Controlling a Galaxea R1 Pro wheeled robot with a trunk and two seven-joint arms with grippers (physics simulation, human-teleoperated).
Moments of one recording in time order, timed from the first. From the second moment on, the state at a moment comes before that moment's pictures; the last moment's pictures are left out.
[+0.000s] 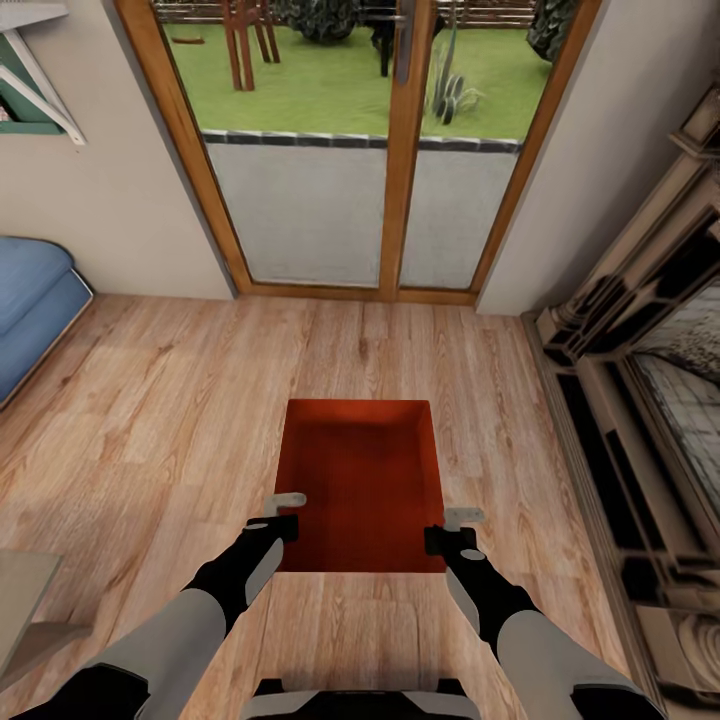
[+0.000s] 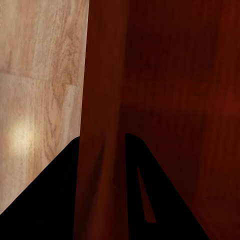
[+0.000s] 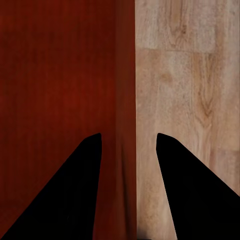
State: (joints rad) left arm -0.77 -0.10 -0.21 -0.44 0.26 0.24 0.28; right arm -0.73 0.12 -0.05 -0.35 0.08 0.01 -0.12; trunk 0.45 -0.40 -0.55
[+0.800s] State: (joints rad) left arm -0.77 -0.10 -0.21 -0.44 0.27 0.24 0.28; right arm -0.73 0.12 -0.05 -0.35 0.08 0.01 -0.12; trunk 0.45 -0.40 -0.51
